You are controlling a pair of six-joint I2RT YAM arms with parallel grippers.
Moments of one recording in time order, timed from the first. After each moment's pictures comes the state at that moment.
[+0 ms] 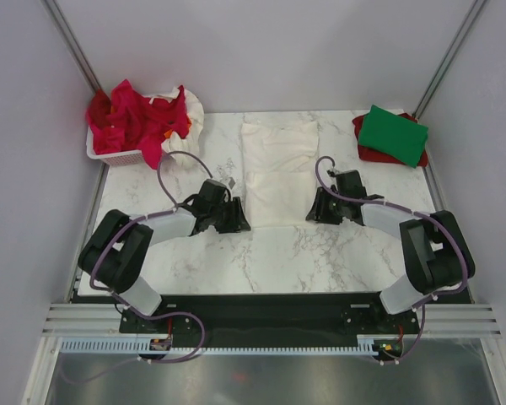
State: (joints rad) left arm -0.53 1.63 0.77 -0.02 0.26 -0.60; right arm 0.27 1.59 0.76 -0.12 -0.28 0.45
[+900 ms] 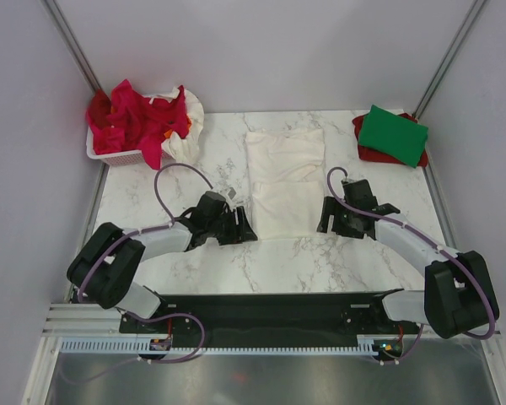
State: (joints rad) left arm -0.58 1.49 0.60 0.08 0.29 -0.69; right arm 0.30 1.29 0.69 -0.42 -0.07 0.46
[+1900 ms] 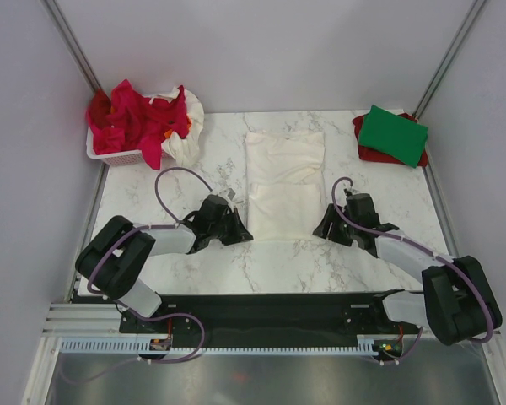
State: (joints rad) left arm -0.60 1.57 0.56 0.25 0.23 -0.77; right arm 0.29 1.23 0.47 -0.12 -0.17 0.59
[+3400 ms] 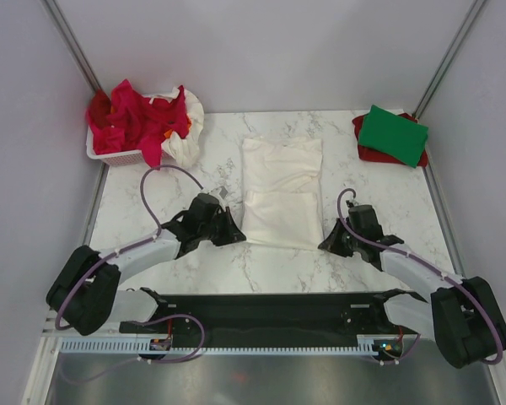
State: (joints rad) left arm -0.60 1.33 0.57 -0.01 0.21 -0.76; right arm 0.31 1.13 0.37 -0.12 -0.22 0.68
